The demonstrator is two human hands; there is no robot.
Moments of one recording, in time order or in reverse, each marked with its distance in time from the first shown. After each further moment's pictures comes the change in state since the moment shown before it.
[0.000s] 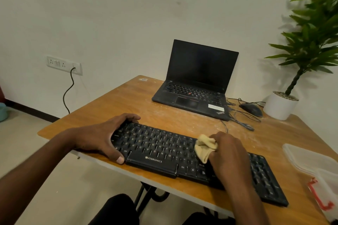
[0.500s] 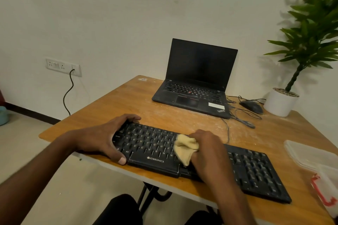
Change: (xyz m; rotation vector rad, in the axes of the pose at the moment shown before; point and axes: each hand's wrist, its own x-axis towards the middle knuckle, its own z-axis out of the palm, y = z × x) left_hand 0.001 0.001 0.000 0.006 -0.002 -0.003; right_hand -0.004 -0.022 0.025 0.045 -0.084 -0.127
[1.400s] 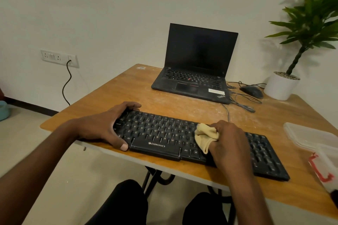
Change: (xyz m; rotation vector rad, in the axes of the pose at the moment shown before) left_hand 0.000 0.000 0.001 0.008 0.002 -0.010; right_hand -0.018 0.018 -0.021 0.008 0.088 0.151
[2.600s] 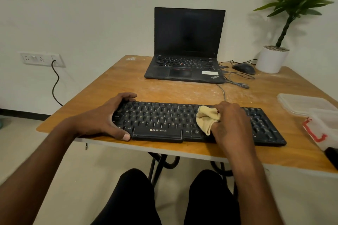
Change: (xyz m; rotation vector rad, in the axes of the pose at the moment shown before) left_hand 0.000 -0.002 0.000 0.004 0.003 0.017; right_hand -0.015 -0.009 0.000 -0.038 0.062 0.136
